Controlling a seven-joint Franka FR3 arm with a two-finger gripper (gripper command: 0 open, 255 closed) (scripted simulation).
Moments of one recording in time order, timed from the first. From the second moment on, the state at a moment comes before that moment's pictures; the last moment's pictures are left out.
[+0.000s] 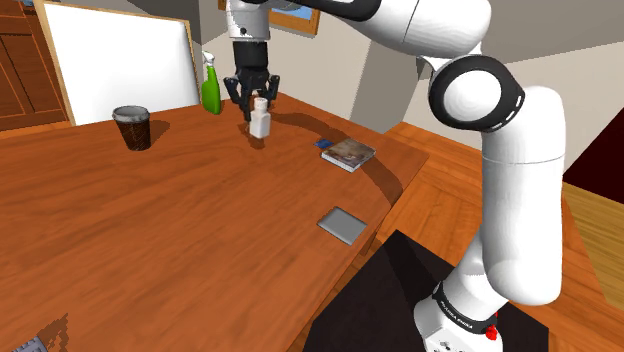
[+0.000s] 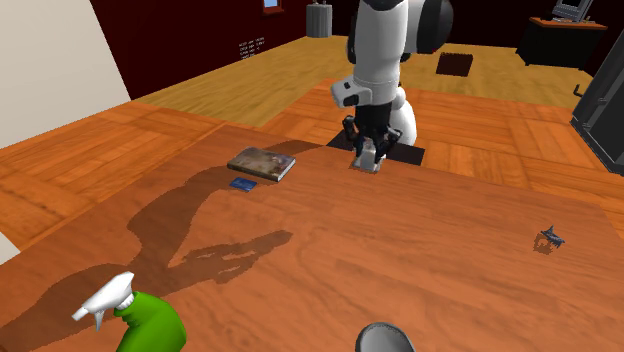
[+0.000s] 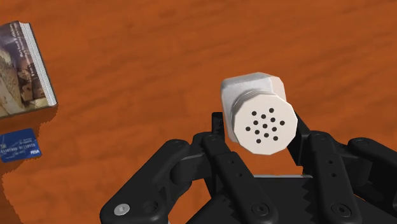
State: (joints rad) arm 0.15 0.48 0.17 -1.03 -0.04 1.32 0.41
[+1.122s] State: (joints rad) arm 0.38 0.37 0.29 -1.22 0.00 1.41 0.76
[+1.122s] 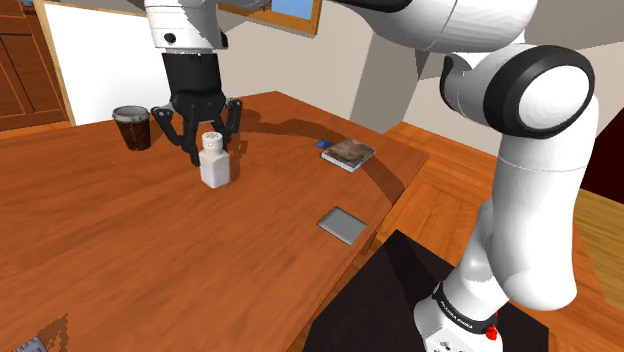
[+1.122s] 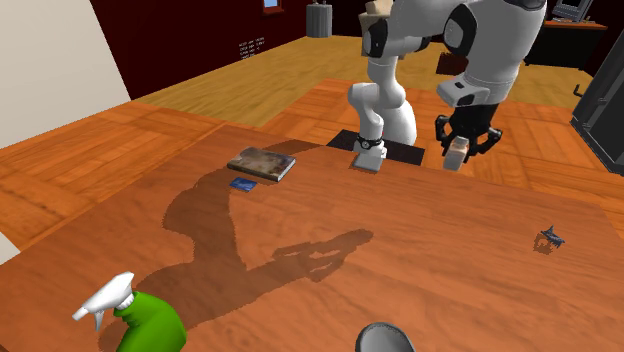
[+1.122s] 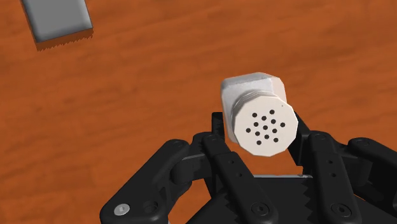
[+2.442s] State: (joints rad) arm 0.62 0.50 0.37 -1.13 -0.02 1.47 1.06
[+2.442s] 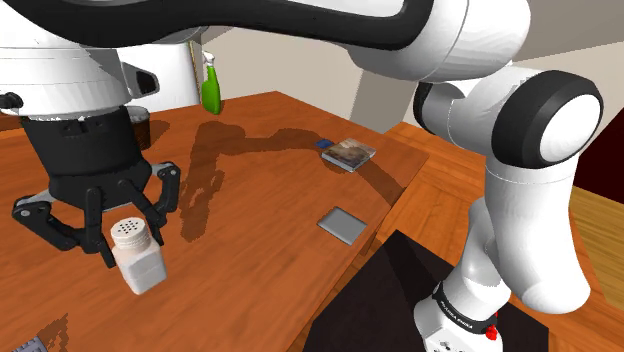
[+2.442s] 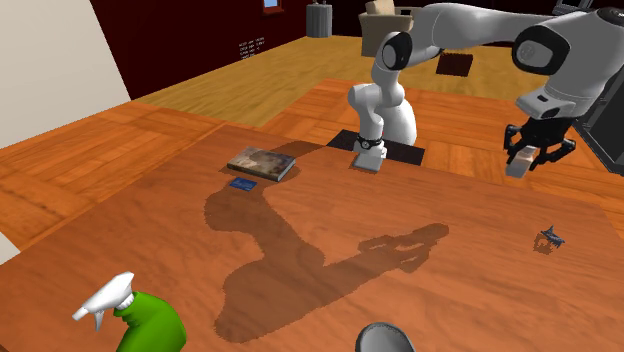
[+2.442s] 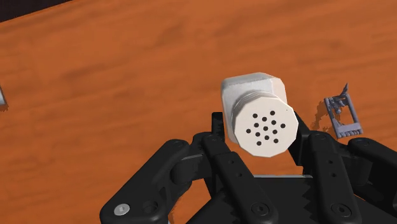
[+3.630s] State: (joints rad) arm 0.59 0.48 0.36 -1.40 -0.02 1.72 1.04
